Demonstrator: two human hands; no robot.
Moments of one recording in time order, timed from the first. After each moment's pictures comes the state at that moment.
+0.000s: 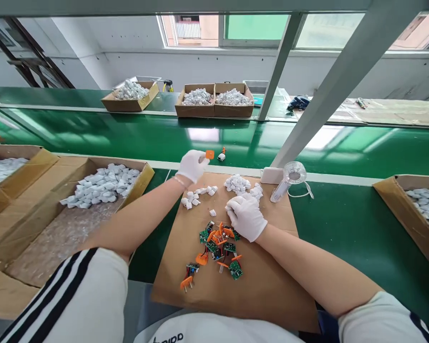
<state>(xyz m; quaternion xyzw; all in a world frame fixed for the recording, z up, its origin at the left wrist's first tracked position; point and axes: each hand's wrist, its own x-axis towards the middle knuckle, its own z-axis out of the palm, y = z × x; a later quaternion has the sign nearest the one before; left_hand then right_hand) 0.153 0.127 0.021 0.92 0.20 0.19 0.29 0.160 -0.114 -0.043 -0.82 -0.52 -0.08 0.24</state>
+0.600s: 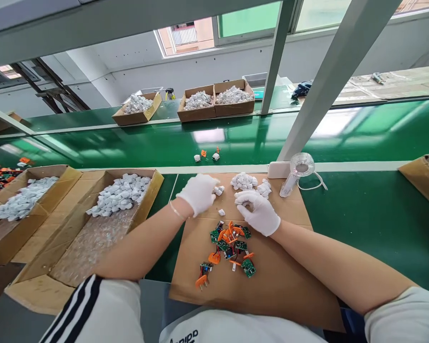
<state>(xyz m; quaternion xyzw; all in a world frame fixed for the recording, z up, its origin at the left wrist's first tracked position) 0.099 0.086 0.046 0.99 0.10 -0.05 0.05 0.160 -0.113 -0.049 -0.68 -0.42 0.04 0.60</state>
